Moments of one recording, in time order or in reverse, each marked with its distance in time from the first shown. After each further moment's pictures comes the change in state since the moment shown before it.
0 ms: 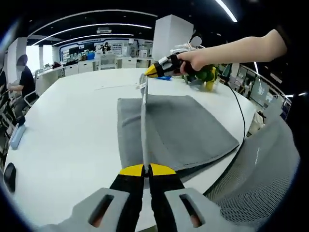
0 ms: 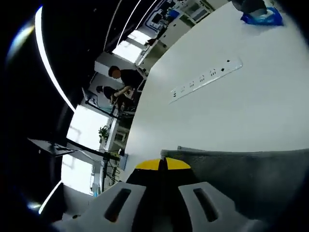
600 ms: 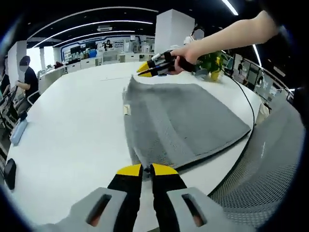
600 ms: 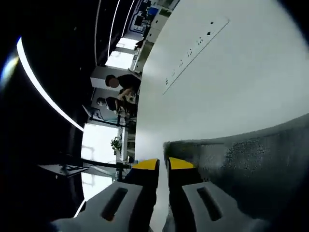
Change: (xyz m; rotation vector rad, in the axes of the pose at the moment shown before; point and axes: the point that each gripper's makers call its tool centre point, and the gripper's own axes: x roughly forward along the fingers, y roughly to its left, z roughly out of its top) left arm 0.011 0.015 -0.027 0.059 0.036 0.066; right arm 0.033 -0.012 -0.025 0.215 -0.003 0.084
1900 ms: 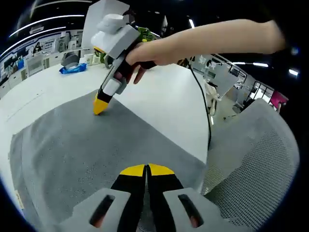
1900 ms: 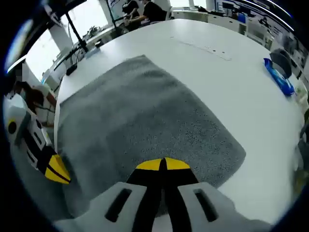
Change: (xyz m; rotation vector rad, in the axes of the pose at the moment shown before) left arm 0.126 -0.230 0.079 0.416 0.056 -0.483; right arm -0.184 -0.136 -0.032 -1.295 0.544 -0.532
